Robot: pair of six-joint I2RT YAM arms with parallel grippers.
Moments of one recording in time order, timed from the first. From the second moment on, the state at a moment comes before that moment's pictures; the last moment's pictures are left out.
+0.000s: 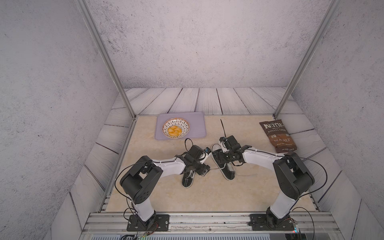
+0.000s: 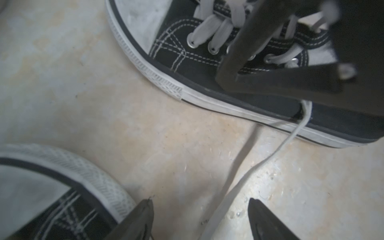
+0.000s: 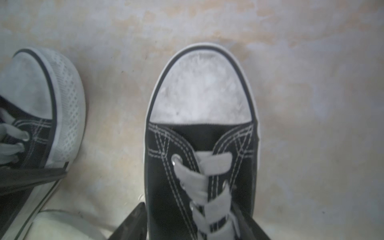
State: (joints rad) left arm -0.76 1.74 0.88 -0.07 0.17 0.04; right arm 0.57 1.70 0.98 -0.33 -0.10 0.28
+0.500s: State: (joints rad) left arm -0.81 1.86 0.99 -0.10 0.07 0.11; right arm 0.55 1.57 0.84 -0.43 -0.09 0.31
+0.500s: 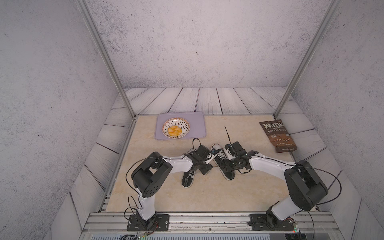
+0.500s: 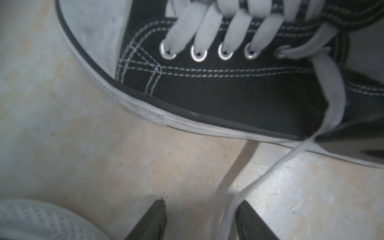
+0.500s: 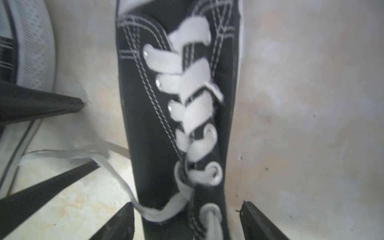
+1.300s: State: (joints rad) left arm -0.74 1.56 0.90 -0.20 0.40 -0.21; right arm 0.51 1.59 0.78 -0.31 -0.25 0.31
